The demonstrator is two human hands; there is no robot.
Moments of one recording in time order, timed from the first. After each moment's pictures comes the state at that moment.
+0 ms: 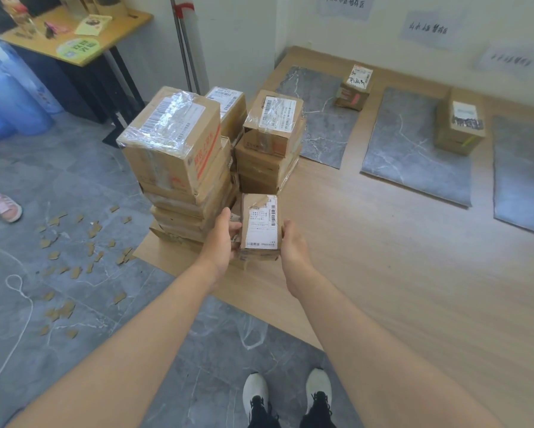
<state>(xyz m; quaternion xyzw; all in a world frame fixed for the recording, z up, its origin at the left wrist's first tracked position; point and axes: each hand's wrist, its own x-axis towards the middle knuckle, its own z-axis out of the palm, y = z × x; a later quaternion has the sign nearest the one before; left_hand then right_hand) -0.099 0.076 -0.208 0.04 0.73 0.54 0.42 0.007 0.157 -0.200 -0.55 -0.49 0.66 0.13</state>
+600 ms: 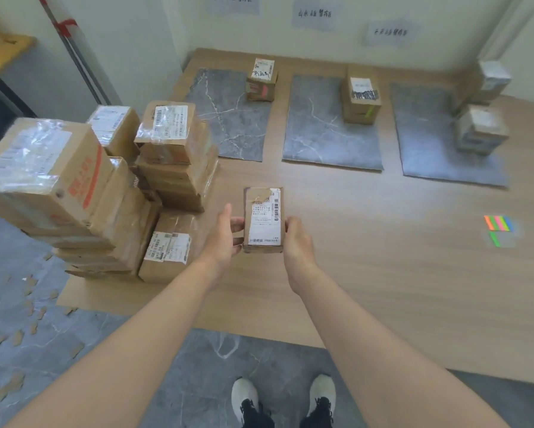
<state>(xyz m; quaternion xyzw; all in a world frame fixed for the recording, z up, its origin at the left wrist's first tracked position) 0.005 0.176 -0.199 0.13 0.70 0.50 0.49 0.125 0.221 -0.186 -0.62 -0.42 0.62 0.26</state>
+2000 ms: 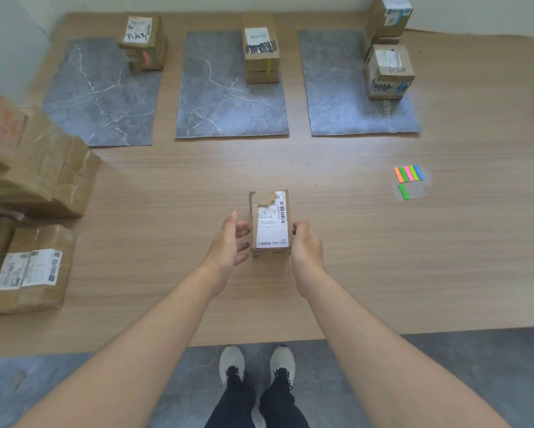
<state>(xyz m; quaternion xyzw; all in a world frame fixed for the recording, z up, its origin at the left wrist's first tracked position) 0.228 0.278 -0.267 0.16 0.69 0.39 0.59 0.362 0.306 -0.260 -0.71 -0.28 0.58 0.28</state>
